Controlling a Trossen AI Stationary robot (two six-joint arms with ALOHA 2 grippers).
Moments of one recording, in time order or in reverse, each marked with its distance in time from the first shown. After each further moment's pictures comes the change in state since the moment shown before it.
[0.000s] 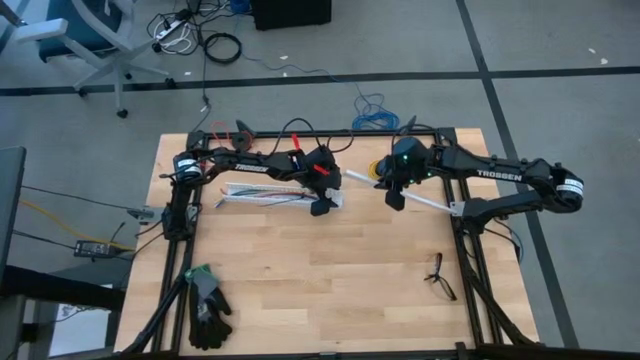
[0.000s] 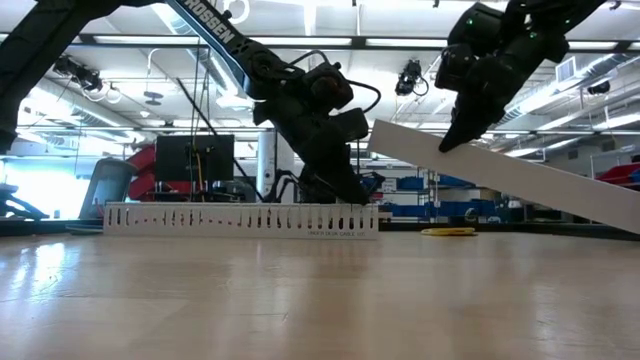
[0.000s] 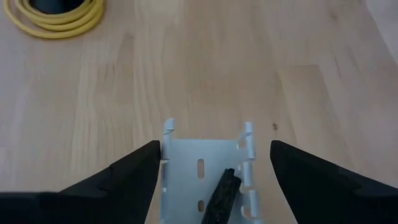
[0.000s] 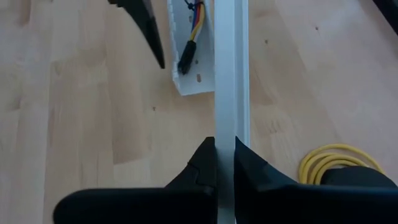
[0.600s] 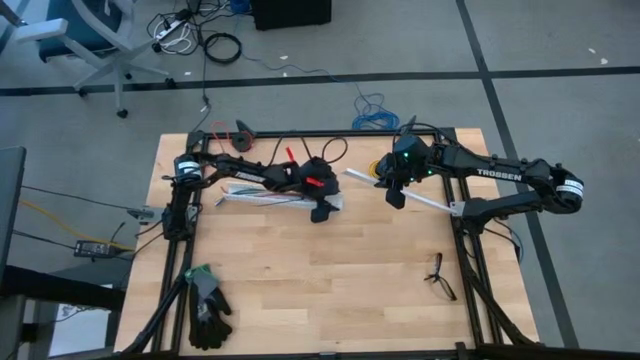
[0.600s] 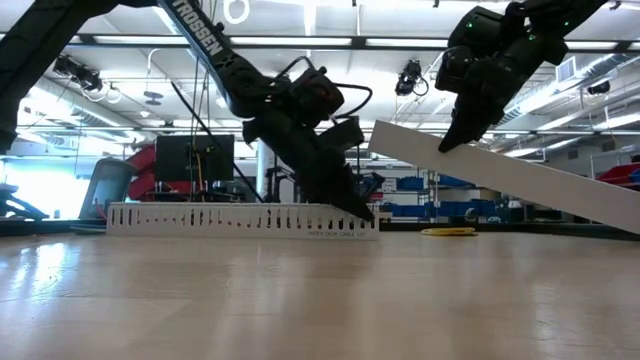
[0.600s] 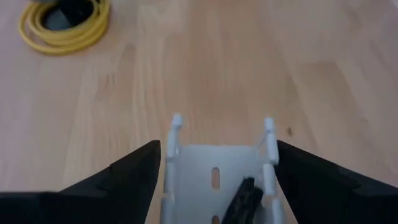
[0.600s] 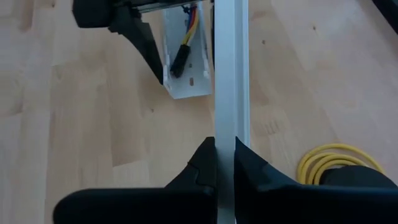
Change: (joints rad) left arm -0.040 -0.002 -0.170 0.311 -0.080 0.002; right arm -0.031 0.000 -0.002 0.008 -0.030 -0.005
